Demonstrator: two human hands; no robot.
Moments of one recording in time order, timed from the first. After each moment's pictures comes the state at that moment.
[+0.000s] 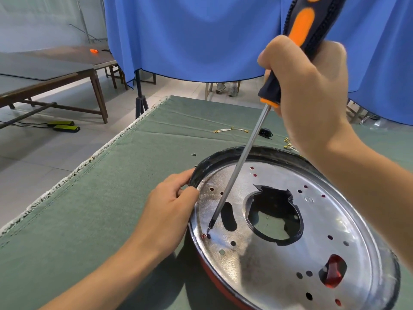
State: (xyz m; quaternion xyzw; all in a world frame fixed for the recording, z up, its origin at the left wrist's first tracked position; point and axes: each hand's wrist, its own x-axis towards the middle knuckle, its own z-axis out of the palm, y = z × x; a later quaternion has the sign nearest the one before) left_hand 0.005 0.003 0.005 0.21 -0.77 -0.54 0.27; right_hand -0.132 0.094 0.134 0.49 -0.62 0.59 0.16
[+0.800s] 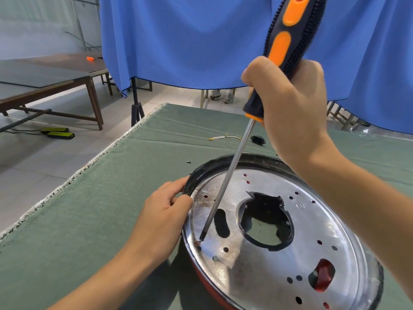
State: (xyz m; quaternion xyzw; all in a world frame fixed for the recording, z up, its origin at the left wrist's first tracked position) left_hand 0.005 0.004 0.007 0.23 -0.77 -0.54 0.26; right_hand -0.115 0.094 0.140 0.46 -0.58 0.67 0.07
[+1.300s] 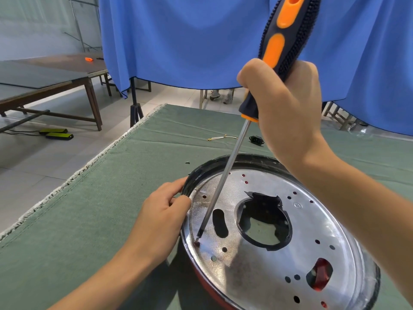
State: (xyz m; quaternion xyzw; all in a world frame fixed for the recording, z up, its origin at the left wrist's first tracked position) left_hand 0.005 0.003 0.007 0.21 -0.77 -0.54 0.26; right_hand -0.115 0.094 0.140 0.47 -0.58 0.66 0.07
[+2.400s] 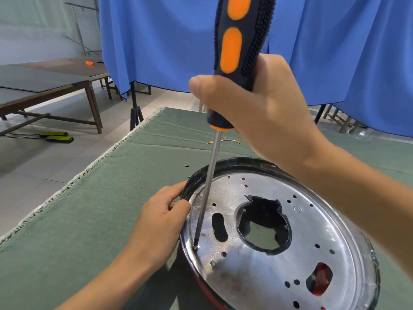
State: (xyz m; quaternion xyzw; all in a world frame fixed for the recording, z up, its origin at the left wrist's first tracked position) left_hand 0.004 0.004 0.005 0.22 -0.77 -0.54 0.26; right_hand -0.101 0.095 0.150 0.59 -0.60 0.54 0.02
